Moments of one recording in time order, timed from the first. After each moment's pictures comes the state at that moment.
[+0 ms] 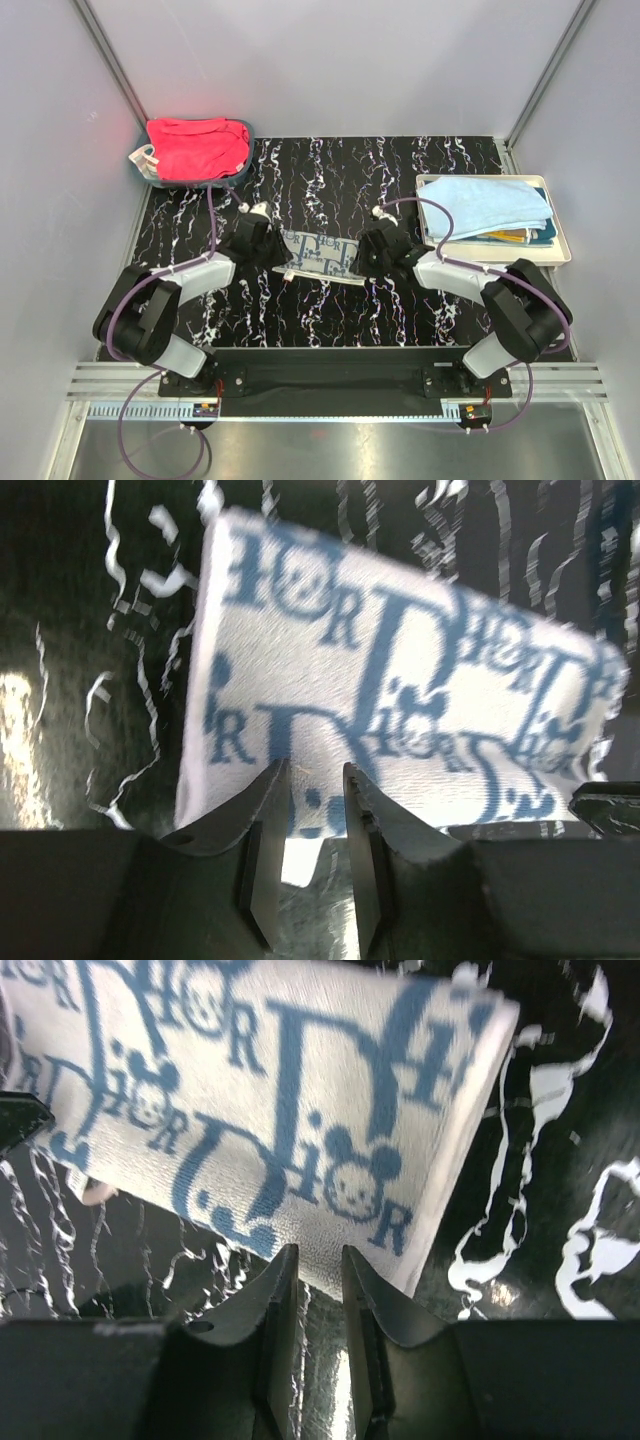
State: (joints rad) left arm -0.45 1.48 0.69 0.03 0.05 -0.64; right arm 0.65 1.54 0.80 -0.08 0.01 0.72
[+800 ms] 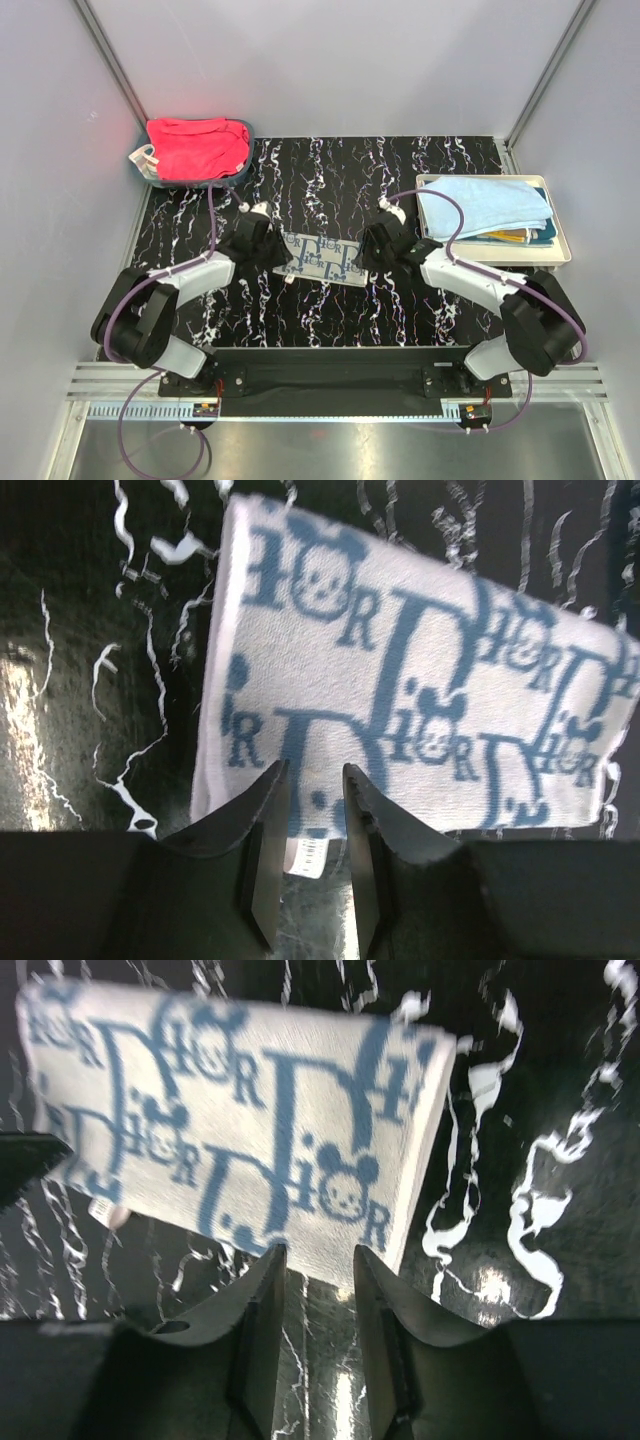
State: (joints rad) left arm -0.46 1.47 0.68 -0.01 0.05 -0.65; right arm 0.68 1.46 0.83 -0.23 0.10 0.76
